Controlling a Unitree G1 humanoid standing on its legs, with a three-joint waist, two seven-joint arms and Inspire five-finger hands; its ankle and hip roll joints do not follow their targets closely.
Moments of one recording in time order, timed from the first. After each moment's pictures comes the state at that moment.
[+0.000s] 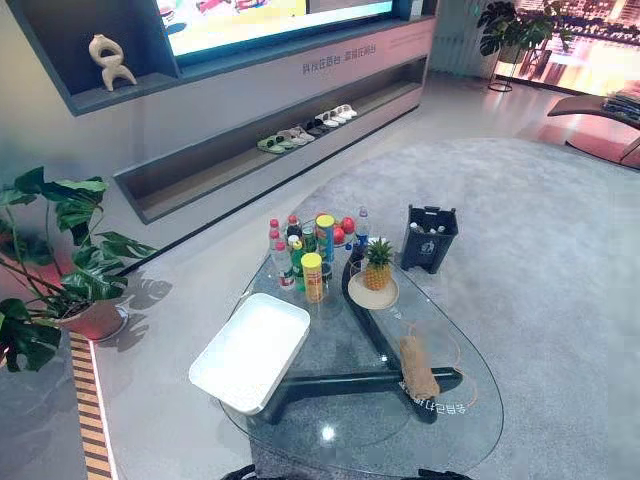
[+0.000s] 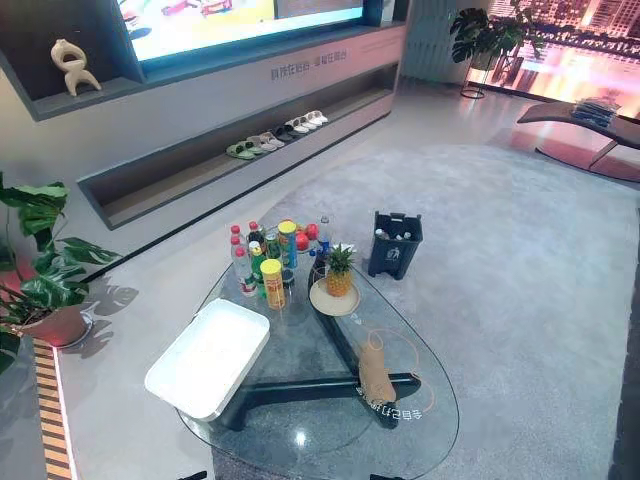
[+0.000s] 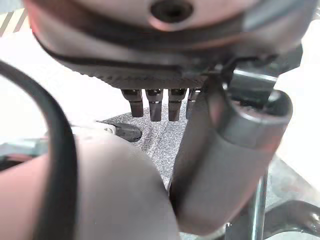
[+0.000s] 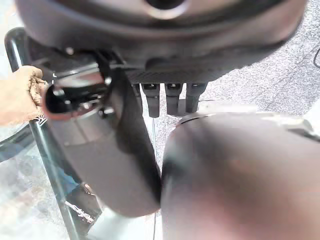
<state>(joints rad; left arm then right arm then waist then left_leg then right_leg) 0.01 0.20 -0.22 1.30 -0.46 -0.02 -0.06 -0.06 -0.25 0.18 1.33 0.37 0.15 0.23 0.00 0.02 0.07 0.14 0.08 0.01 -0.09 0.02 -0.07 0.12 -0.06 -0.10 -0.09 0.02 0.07</state>
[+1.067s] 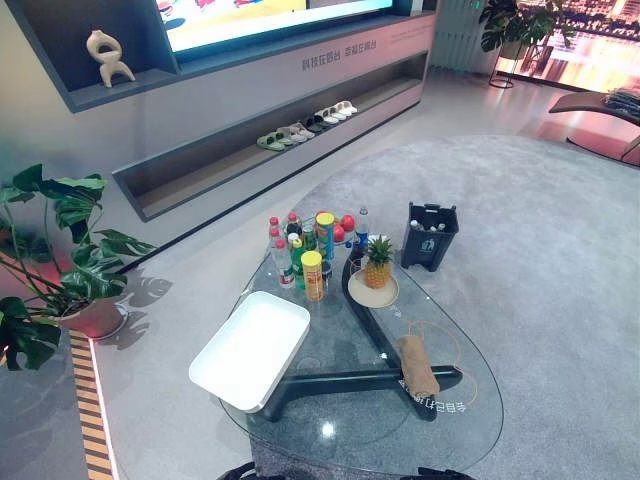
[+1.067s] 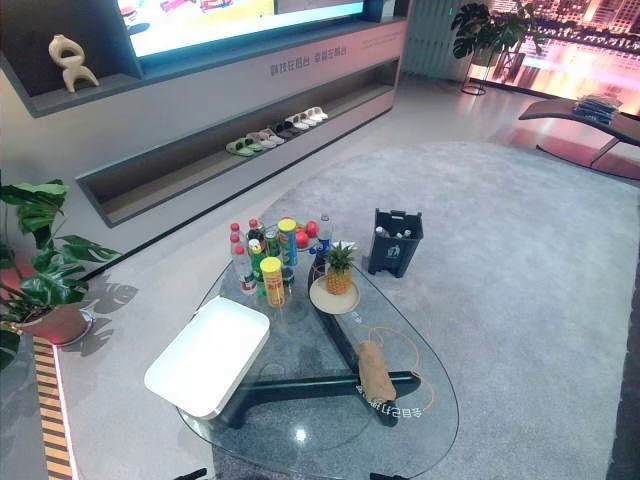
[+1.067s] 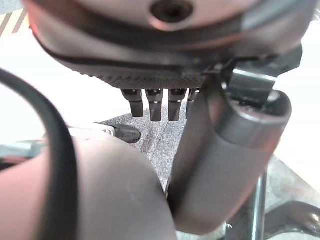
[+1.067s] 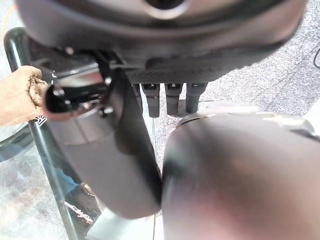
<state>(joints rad) 0.01 0.20 -0.22 1.29 -0.45 -0.03 -0.03 -0.07 -0.25 0.18 1.33 0.37 0.13 0.23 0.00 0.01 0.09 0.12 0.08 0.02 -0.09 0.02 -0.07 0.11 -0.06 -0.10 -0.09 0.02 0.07</state>
